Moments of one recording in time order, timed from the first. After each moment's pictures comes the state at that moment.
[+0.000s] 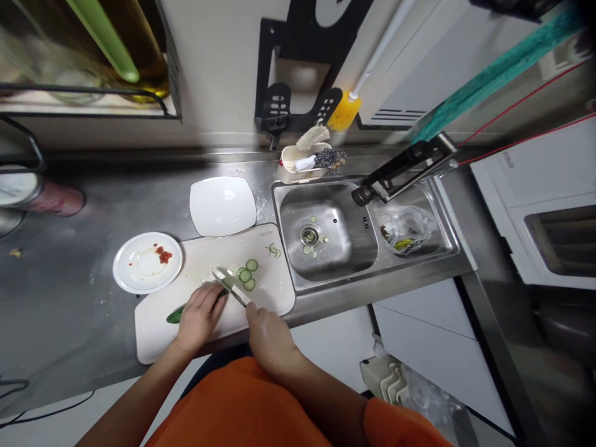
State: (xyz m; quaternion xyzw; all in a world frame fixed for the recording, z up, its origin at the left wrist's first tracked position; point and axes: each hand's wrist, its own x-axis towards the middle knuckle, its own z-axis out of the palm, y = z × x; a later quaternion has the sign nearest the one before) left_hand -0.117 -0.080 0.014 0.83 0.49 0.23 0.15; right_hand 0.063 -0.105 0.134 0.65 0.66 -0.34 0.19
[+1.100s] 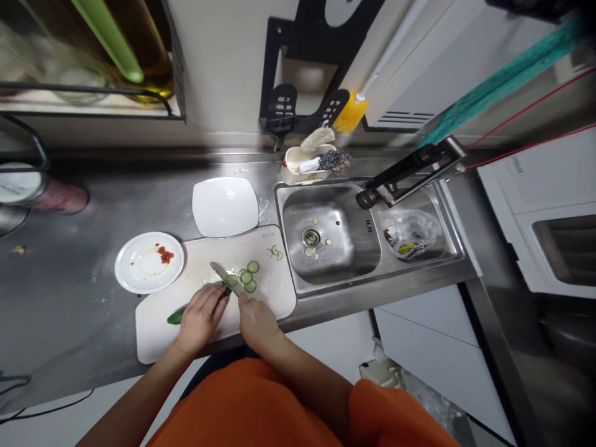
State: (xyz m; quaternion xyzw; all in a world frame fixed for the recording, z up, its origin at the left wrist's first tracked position) left_hand -0.117 -0.082 0.013 0.82 0.49 0.22 0.17; right_hand 0.051 -0.088 0.096 0.63 0.69 -0.33 0.15
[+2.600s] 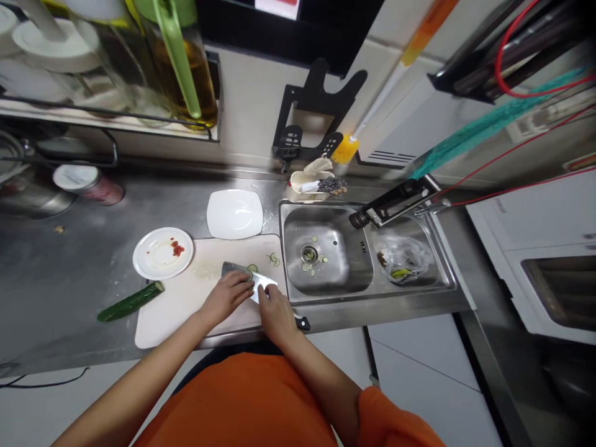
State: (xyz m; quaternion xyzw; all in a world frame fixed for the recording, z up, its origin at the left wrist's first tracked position) left_hand -0.058 -0.055 0.027 0.84 0.39 0.27 0.27; right_hand 0.113 -0.104 0.083 0.60 0.78 -0.16 0.06
